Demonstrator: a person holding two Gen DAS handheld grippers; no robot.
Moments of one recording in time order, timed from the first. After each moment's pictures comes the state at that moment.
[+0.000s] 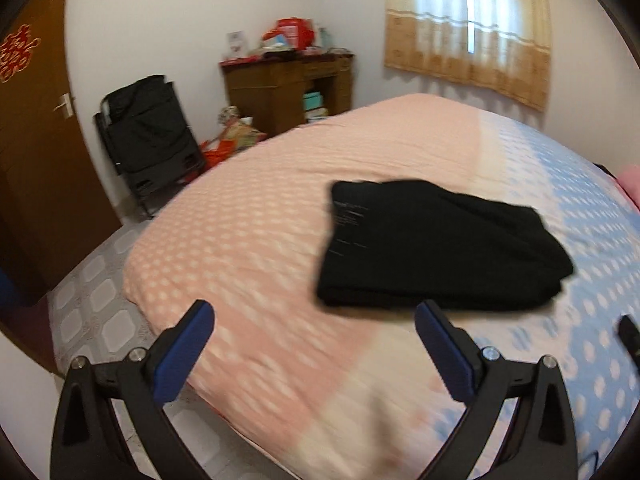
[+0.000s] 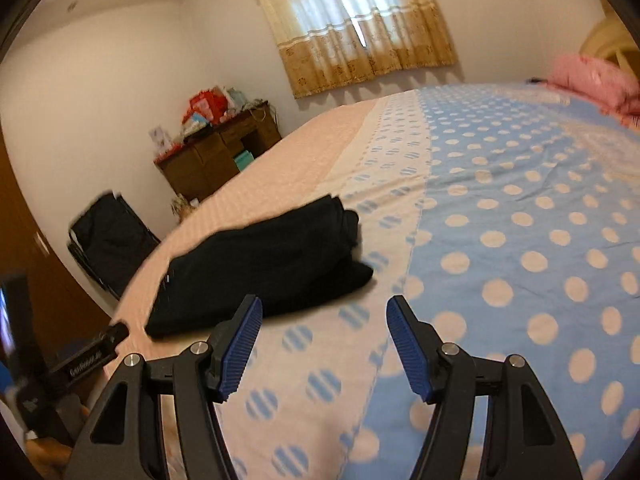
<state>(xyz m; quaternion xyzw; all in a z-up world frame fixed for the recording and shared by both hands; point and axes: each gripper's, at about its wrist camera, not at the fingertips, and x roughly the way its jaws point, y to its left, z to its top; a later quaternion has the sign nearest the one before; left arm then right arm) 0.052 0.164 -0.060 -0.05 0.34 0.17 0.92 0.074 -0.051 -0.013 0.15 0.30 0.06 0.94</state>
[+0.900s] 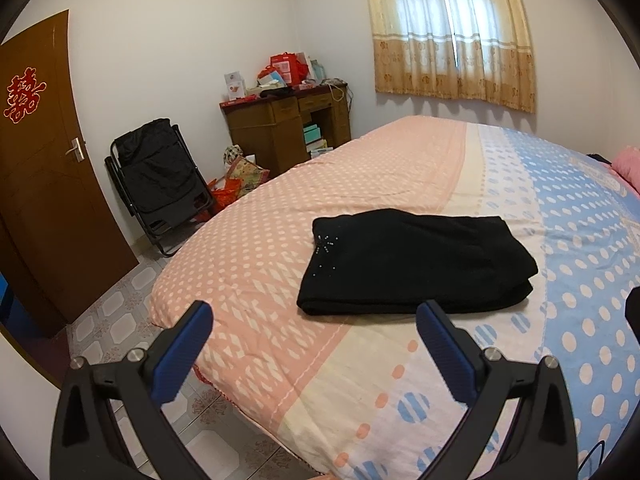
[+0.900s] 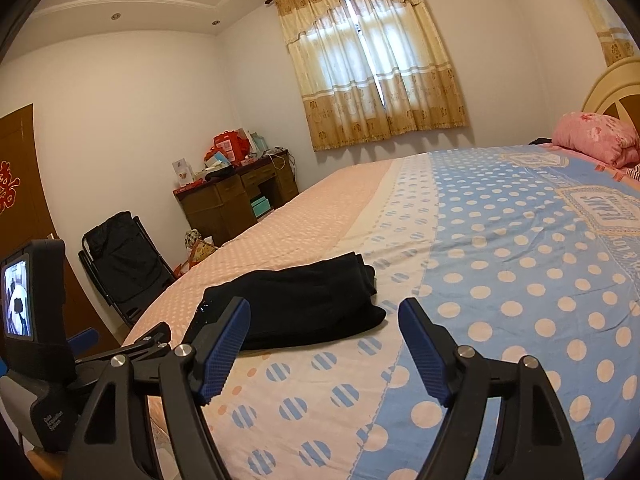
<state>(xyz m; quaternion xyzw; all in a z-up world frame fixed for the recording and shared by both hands) 0.013 0.128 -0.019 0.01 0.29 0.19 0.94 0.007 -0.040 0.034 0.13 0.19 0.06 0.97</state>
